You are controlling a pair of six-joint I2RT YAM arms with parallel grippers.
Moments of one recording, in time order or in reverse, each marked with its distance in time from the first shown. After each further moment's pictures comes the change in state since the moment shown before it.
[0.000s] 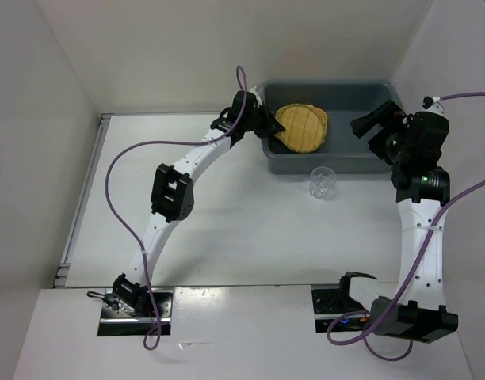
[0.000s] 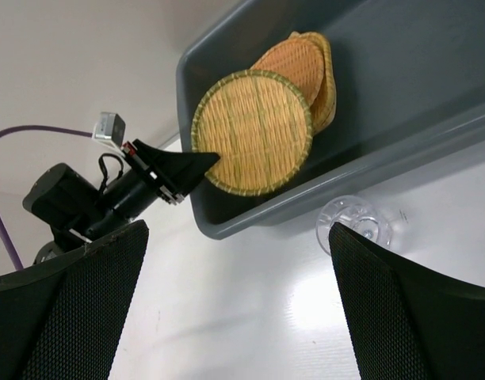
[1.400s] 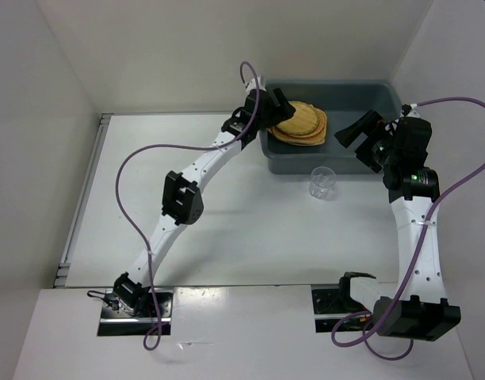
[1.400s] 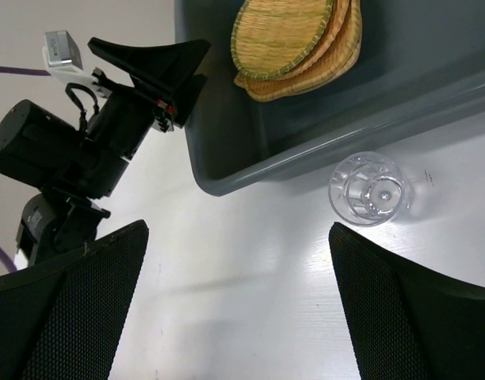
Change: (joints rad) left arm -0.077 0.126 0.263 -0.001 -0.426 0.043; right arm 0.060 0.006 -0.091 -0.008 -0.074 -0.003
